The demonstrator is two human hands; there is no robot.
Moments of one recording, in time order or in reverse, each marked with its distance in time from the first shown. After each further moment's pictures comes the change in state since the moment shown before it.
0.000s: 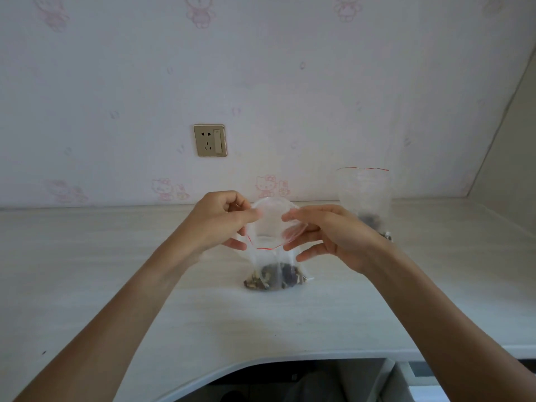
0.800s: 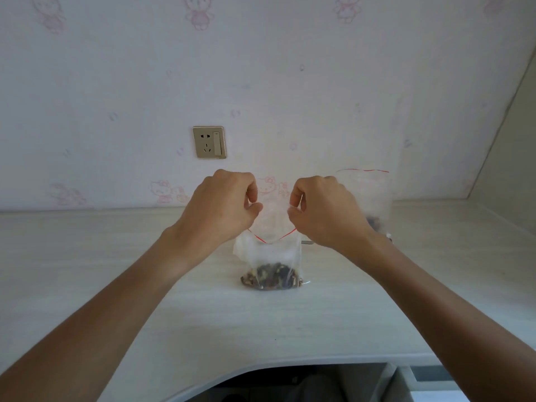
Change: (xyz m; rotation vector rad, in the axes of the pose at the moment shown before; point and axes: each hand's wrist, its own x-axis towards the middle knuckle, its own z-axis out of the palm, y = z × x) left_hand 0.011 0.025 0.004 0.786 0.218 0.442; right_hand 0.008 -0.033 0.024 -1.141 0.459 -0.406
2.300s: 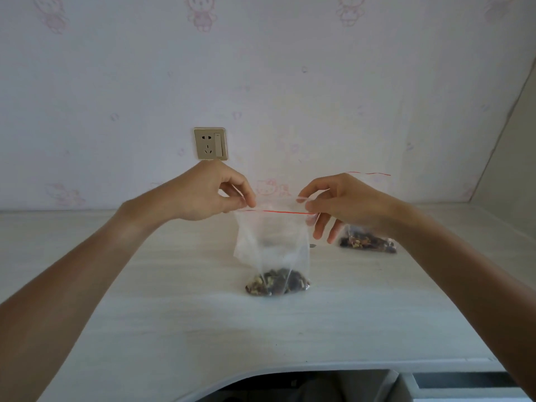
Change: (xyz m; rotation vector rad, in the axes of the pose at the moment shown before) left_hand 0.027 -0.041 -0.033 -0.337 -0.357 0.147; right_hand 0.024 0.043 -0.024 0.687 -0.457 0.189
